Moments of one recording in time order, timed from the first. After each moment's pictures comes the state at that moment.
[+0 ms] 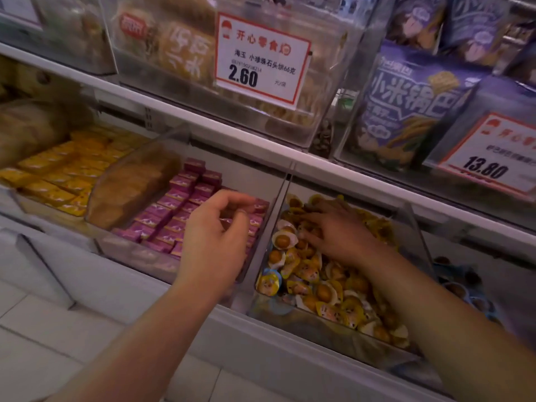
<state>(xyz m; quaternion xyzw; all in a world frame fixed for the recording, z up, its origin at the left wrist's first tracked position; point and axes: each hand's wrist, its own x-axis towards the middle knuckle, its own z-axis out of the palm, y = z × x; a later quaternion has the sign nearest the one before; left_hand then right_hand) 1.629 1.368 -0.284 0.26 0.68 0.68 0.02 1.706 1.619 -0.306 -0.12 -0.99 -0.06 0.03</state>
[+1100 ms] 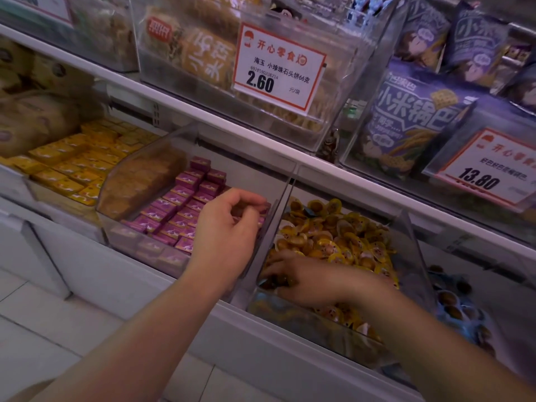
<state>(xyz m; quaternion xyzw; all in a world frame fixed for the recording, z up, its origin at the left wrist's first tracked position) 1.632 1.371 -0.278 0.24 0.66 0.71 0.07 1.720 1.523 -0.287 -0.03 -0.96 0.15 -0.25</state>
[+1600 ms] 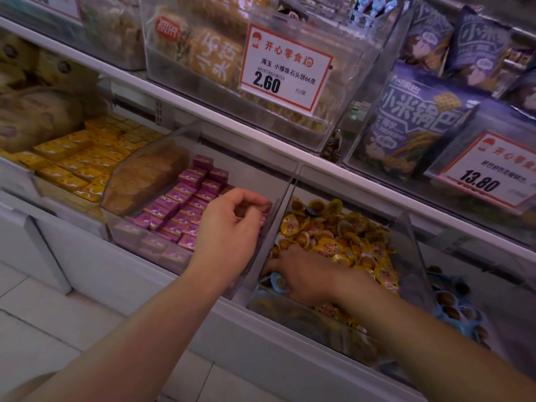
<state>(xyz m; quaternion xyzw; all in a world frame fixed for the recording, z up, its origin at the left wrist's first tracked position) 1.630 1.369 -0.279 0.24 0.67 0.70 0.07 1.712 1.526 -0.305 -0.01 -0.98 0.01 -0.21</state>
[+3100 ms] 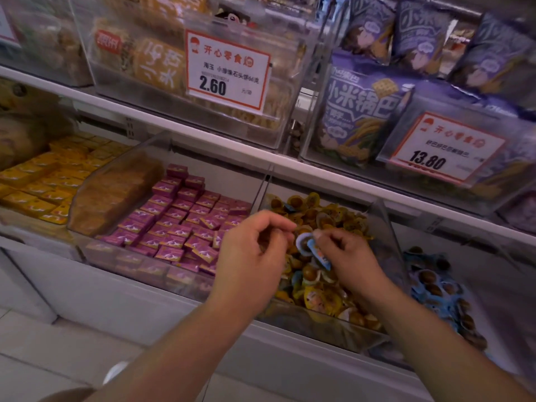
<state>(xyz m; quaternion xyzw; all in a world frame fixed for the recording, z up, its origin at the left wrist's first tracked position) 1.683 1.394 -0.283 0.37 0.63 0.68 0.05 1.783 1.558 -0.291 -0.28 -0.82 0.44 0.24</state>
